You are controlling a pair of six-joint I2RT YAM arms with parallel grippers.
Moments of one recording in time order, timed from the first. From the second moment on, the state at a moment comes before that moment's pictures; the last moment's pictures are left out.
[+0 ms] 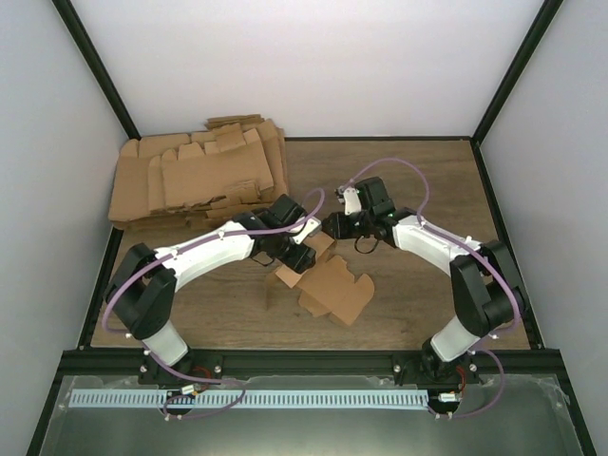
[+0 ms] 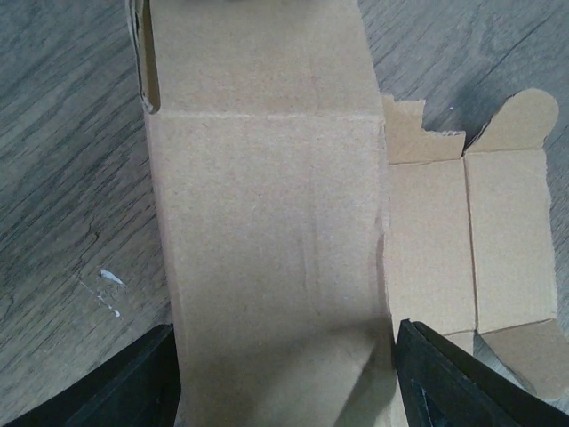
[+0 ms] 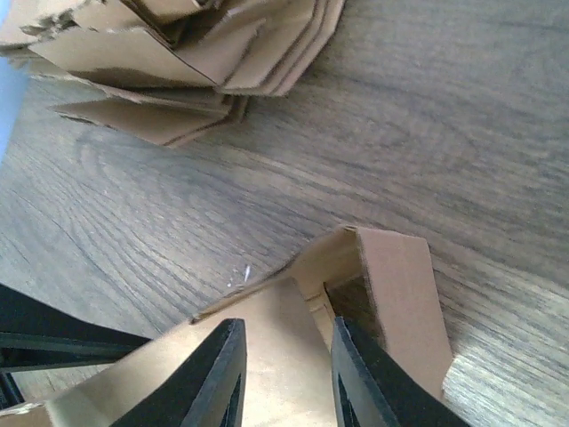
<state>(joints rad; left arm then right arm) -0.76 1.66 1.16 -0.61 0.21 -0.07 0.47 1.58 0.99 -0.22 -0.45 0.35</state>
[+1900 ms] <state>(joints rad) -0.77 1.59 1.08 -0.55 0.29 -0.10 0.47 1.58 0.72 -0.02 -0.44 0.32</state>
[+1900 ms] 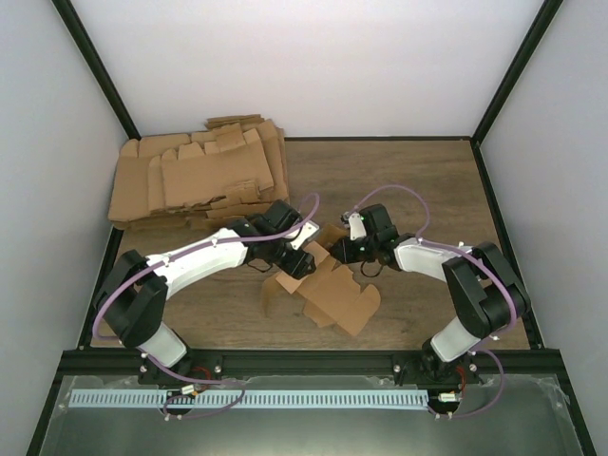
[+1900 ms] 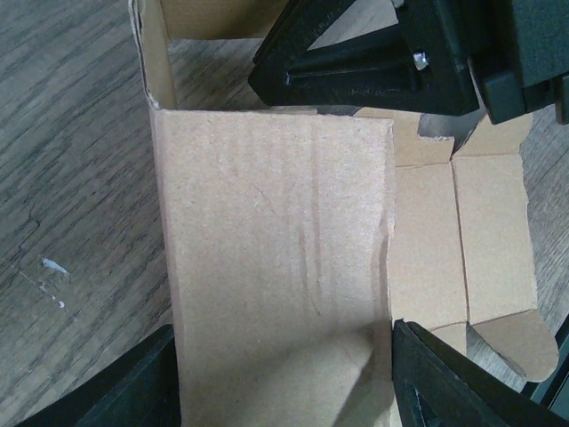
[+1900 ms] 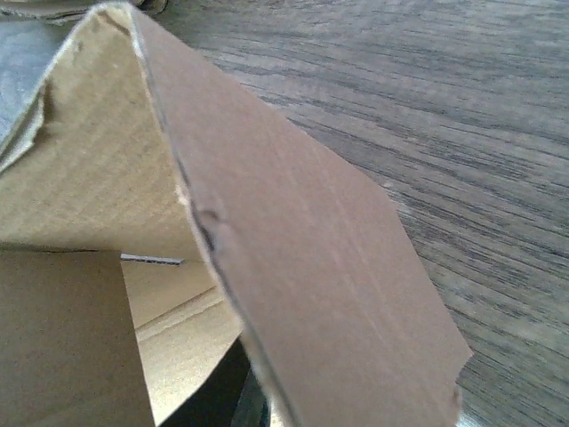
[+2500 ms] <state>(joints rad) -0.78 1.58 1.06 -0.53 0.28 -0.10 0.48 1.56 0.70 0.02 -0.42 0.32</state>
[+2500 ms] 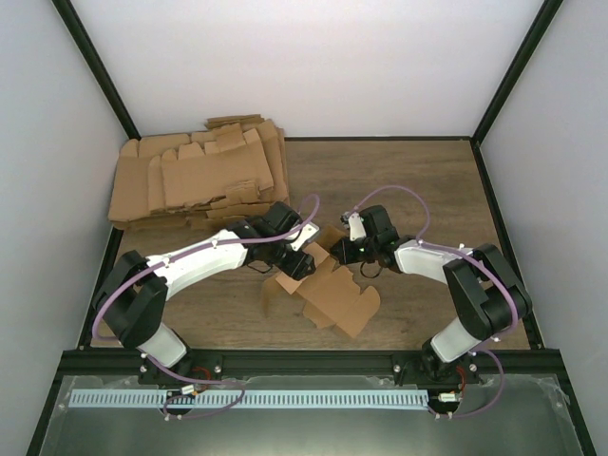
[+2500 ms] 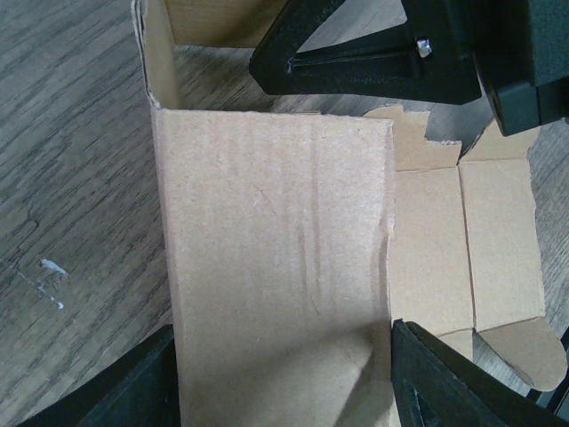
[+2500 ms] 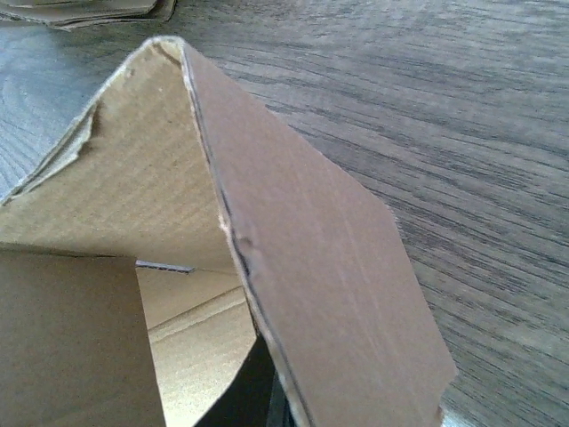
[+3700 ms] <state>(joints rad) -0.81 1.60 1.07 -0.54 0.22 -0.10 0.54 1.56 0.67 0.06 -0.42 0.31</state>
